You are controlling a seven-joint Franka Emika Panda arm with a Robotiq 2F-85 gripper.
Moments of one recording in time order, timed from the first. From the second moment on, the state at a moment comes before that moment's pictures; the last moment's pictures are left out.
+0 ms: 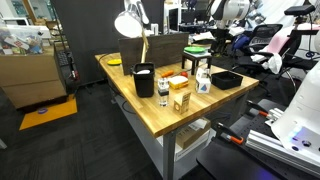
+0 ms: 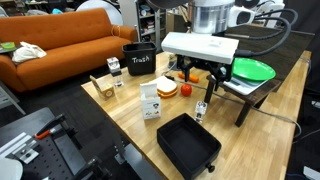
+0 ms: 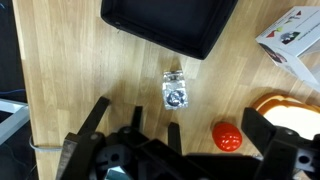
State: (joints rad) arm -0.21 0.22 -0.27 -2.20 0.15 2.54 -0.74
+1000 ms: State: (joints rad) arm -0.31 0.41 -0.18 -2.02 0.15 2.48 -0.84
